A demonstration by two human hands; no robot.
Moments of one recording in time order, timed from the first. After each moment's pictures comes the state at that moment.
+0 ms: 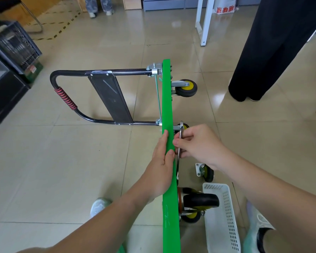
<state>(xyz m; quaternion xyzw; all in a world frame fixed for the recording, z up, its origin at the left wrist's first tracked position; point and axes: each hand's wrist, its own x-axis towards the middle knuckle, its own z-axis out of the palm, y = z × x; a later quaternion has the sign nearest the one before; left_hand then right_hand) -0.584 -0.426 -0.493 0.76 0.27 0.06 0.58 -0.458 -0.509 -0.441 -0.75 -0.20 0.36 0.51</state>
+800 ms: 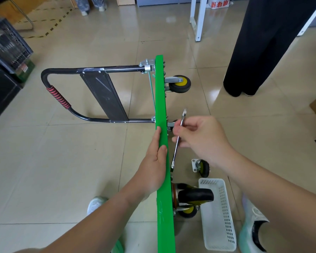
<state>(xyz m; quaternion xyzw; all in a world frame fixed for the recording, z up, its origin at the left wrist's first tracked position) -0.583 -0.429 -0.485 0.76 0.30 0.06 0.58 -0.458 -0.524 -0.425 -0.72 -0.18 0.30 0.60</state>
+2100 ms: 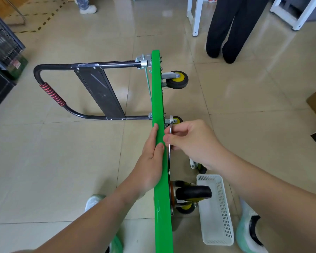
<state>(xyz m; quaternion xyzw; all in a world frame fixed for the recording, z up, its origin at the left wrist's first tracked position) -0.581 -0.424 -0.493 0.76 0.29 0.07 0.58 -0.468 -0.524 -0.434 -0.73 -0.23 0.32 0.55</state>
